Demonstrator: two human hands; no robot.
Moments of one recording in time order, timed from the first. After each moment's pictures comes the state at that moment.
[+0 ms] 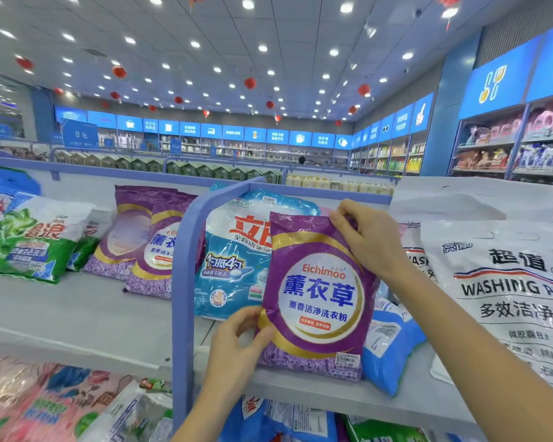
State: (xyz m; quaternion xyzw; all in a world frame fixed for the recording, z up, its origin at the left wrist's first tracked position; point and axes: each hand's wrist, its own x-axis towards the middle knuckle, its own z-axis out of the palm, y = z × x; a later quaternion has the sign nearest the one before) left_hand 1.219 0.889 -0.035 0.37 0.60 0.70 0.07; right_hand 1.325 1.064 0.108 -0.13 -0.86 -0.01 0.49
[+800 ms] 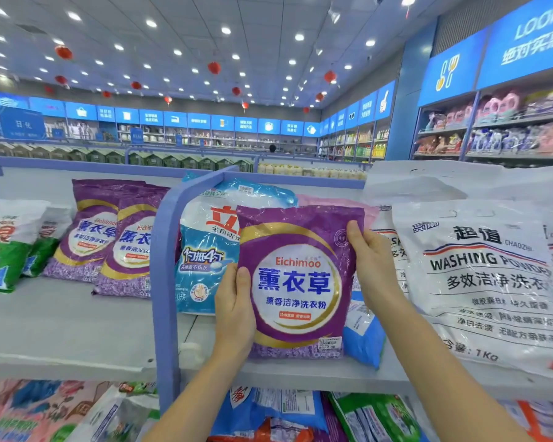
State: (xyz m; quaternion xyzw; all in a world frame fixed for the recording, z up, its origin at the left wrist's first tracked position) left_hand 1.225 0.920 -0.007 0.33 0.49 0.80 0.10; right_hand 1.350 1.031 0.063 -0.21 -0.67 0.46 0.55
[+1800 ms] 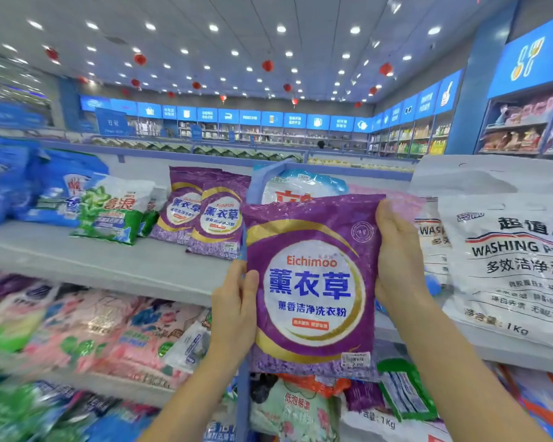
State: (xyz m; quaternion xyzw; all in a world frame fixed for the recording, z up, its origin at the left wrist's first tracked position) left_hand 1.237 0.769 -0.023 0.42 0.59 0.67 -0.15; right_hand 1.364 0.887 0.080 -0.11 -0.59 0.60 0.53
